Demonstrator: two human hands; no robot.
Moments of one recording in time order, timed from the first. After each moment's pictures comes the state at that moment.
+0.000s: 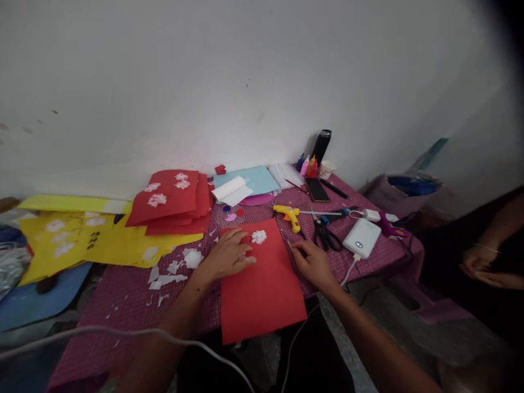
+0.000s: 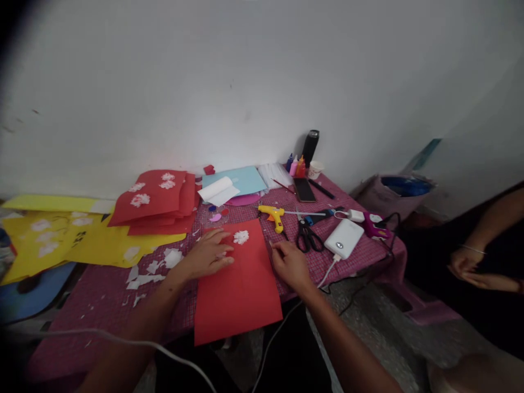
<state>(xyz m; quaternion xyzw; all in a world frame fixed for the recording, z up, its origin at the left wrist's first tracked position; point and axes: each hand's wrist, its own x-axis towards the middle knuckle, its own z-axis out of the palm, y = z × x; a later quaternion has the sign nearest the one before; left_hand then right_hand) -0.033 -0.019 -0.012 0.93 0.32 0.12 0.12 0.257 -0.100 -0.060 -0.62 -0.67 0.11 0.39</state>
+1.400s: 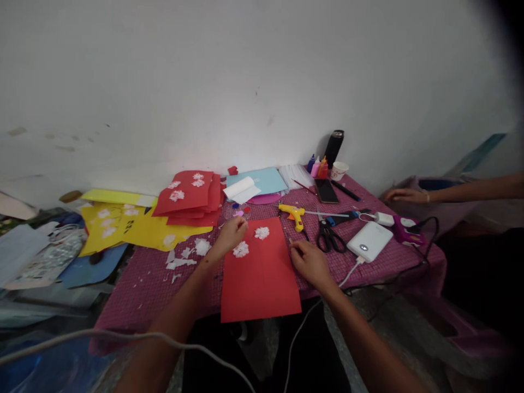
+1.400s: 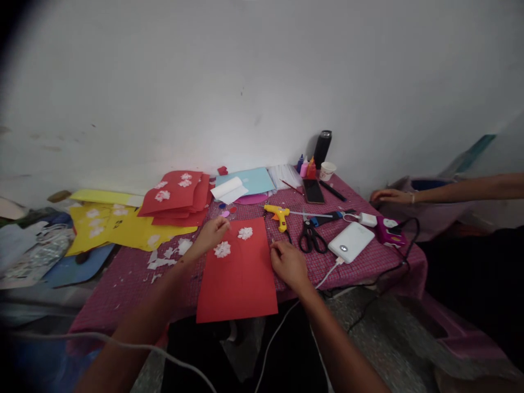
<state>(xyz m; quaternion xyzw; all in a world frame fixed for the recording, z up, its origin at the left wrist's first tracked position) -0.005 0.003 -0.015 0.81 0.53 0.23 0.14 0.262 -0.103 -0.063 -0.61 -0.70 0.11 0.36</state>
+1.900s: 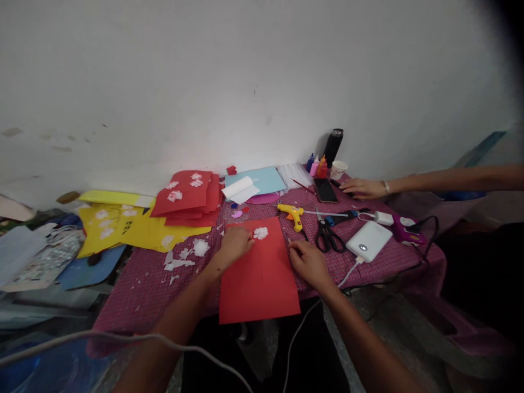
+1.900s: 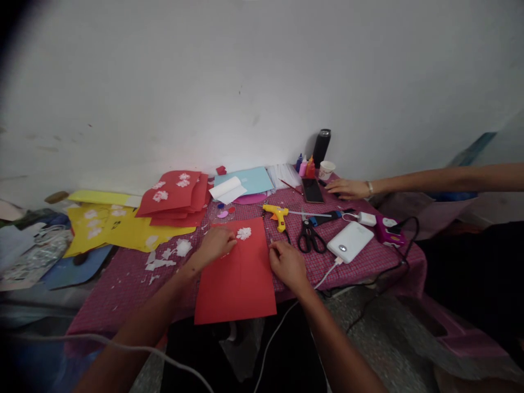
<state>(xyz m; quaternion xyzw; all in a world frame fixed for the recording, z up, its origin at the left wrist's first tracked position) 0.013 -0.016 -0.018 0.85 0.53 0.04 0.04 0.262 -0.105 -0.060 -0.61 -0.70 0.11 0.36</state>
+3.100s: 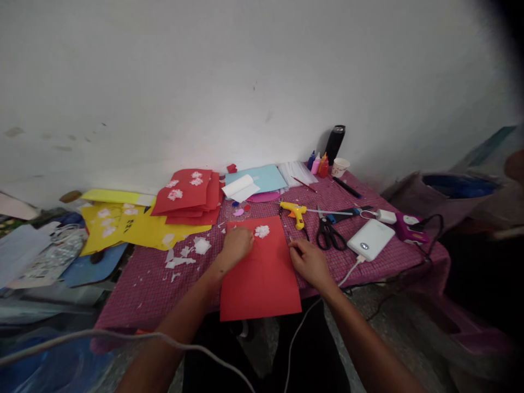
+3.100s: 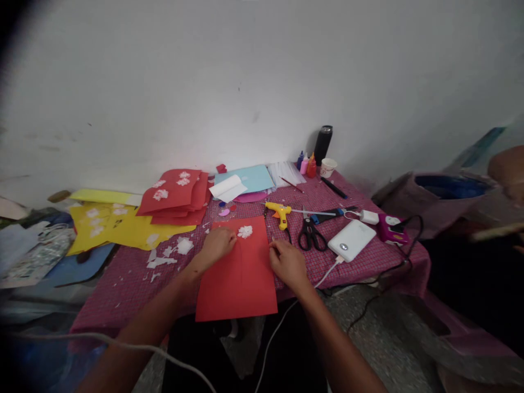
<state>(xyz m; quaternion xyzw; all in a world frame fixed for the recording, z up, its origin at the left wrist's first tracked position) 0.023 -0.024 -0.021 0.84 0.54 0.03 0.03 0.262 -0.107 -0.058 -0.59 -0.71 0.12 0.37</state>
